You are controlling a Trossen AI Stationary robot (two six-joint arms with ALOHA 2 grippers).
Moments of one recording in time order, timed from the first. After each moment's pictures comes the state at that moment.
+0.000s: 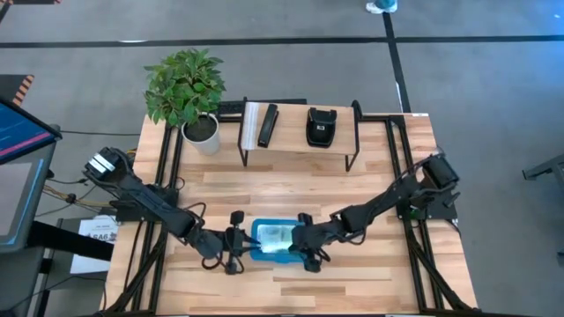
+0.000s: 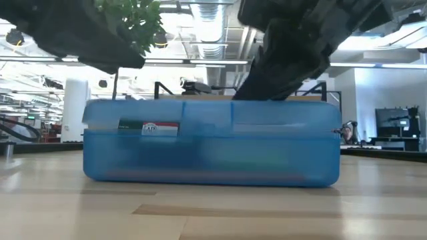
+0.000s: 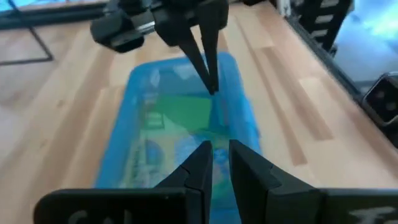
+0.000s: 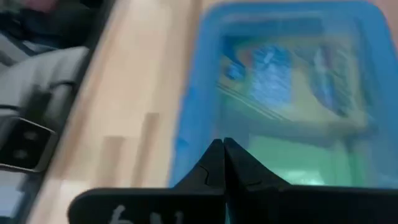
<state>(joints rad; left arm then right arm) -0.62 1.50 0.61 0.38 -0.50 -0.21 0.40 1.81 1.00 0.13 0.07 0.38</state>
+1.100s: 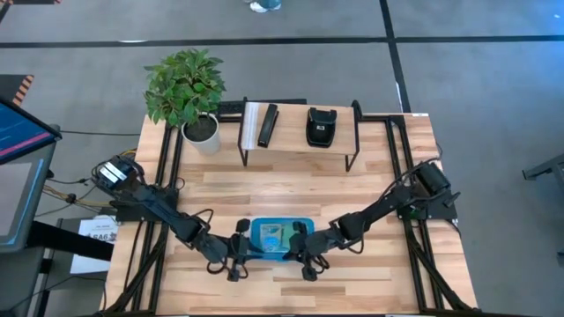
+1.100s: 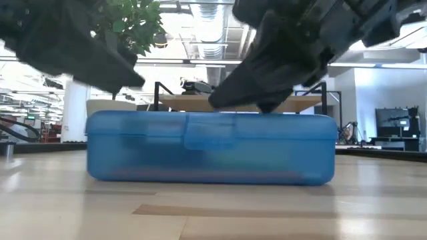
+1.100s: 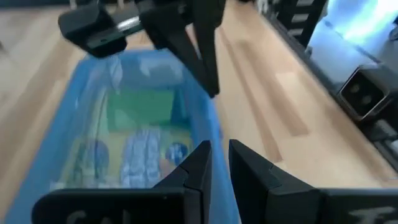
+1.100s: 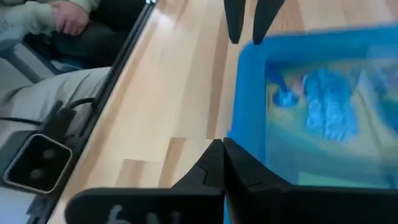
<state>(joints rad) -0.62 1.65 0.61 0.55 -0.41 -0.23 0.43 1.90 0.98 0.38 0.08 0.36</state>
